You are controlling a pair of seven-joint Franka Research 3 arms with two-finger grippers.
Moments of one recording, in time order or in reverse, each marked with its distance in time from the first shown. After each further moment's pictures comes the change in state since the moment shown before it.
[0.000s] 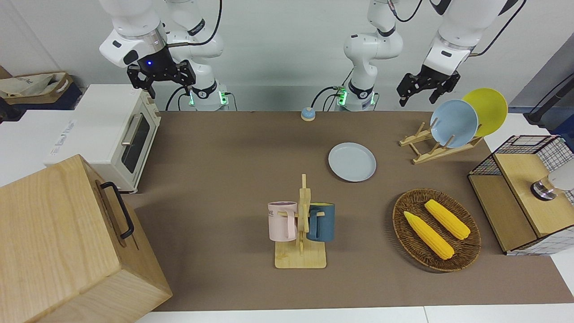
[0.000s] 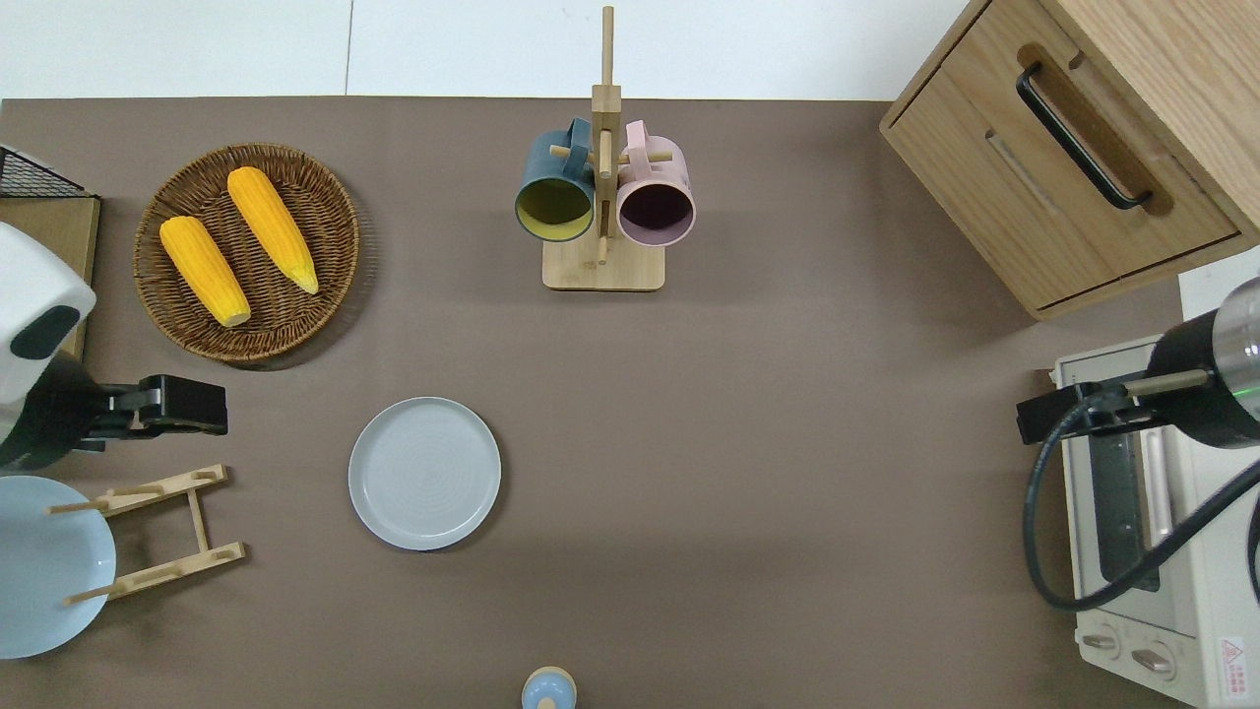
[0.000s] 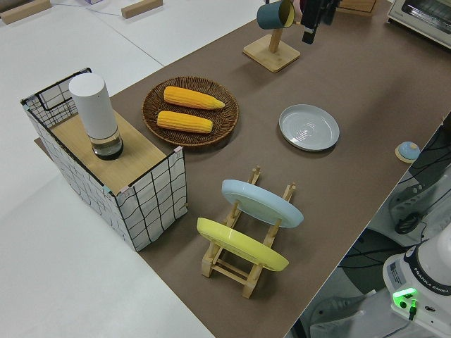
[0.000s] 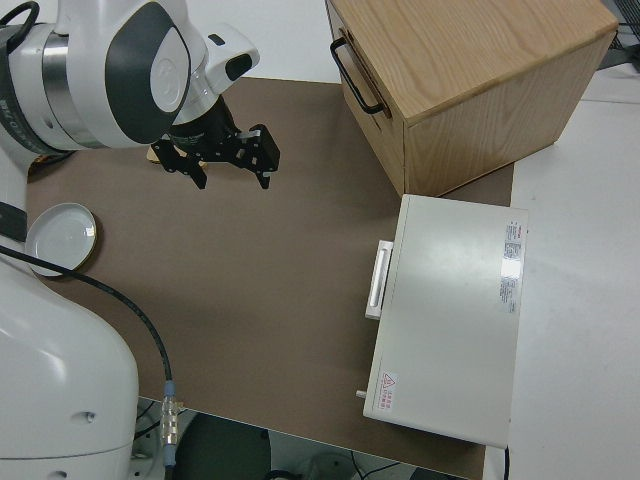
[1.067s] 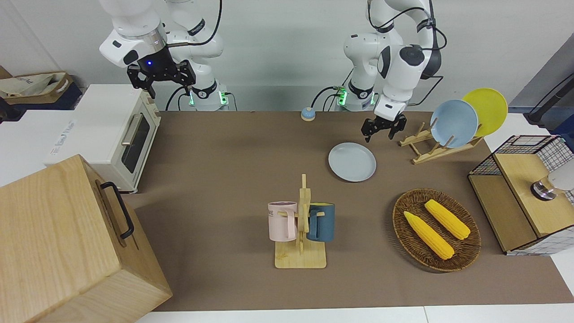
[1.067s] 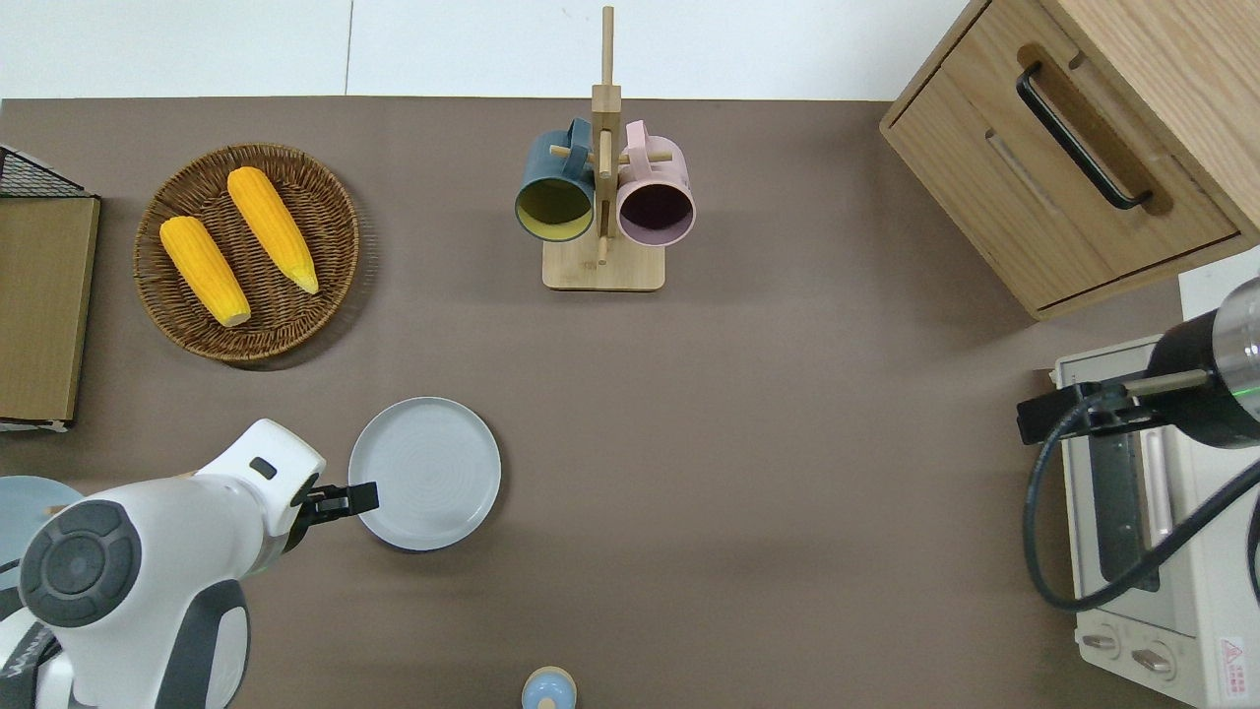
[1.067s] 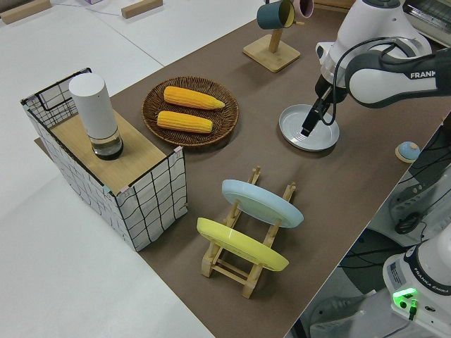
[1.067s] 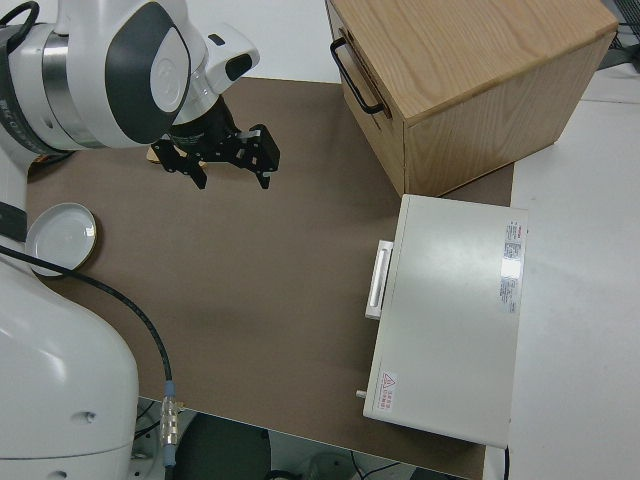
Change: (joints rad) left arm -0.012 -0.190 -0.064 -0.862 -0.020 0.788 -0.064; right arm 0.000 0.000 0.000 0.000 0.000 0.000 0.000
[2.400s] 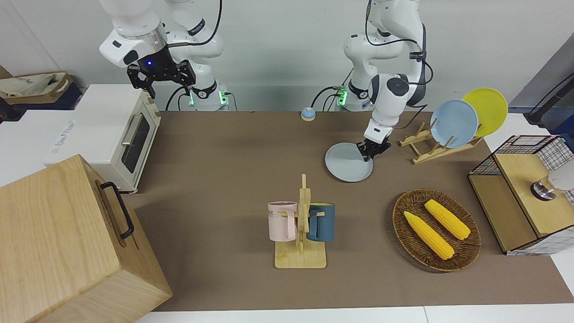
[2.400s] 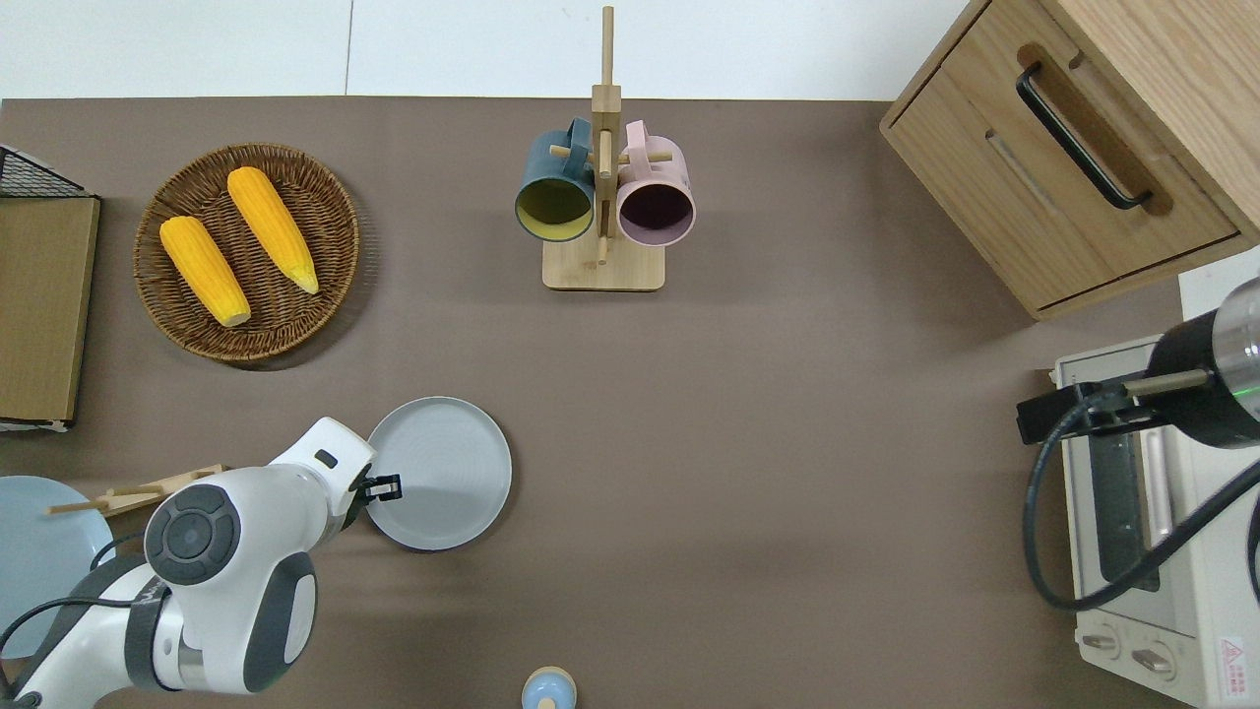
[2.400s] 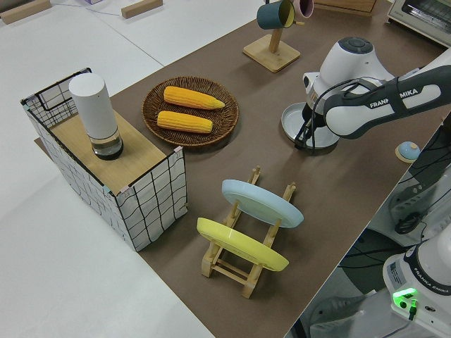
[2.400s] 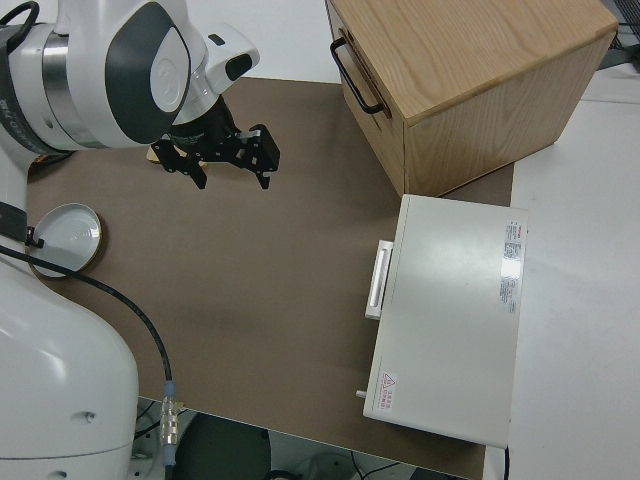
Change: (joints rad) left arm 0.000 0.214 -0.022 -0.050 0.000 0.276 -0.013; right arm 0.000 0.000 0.000 0.000 0.000 0.000 0.000
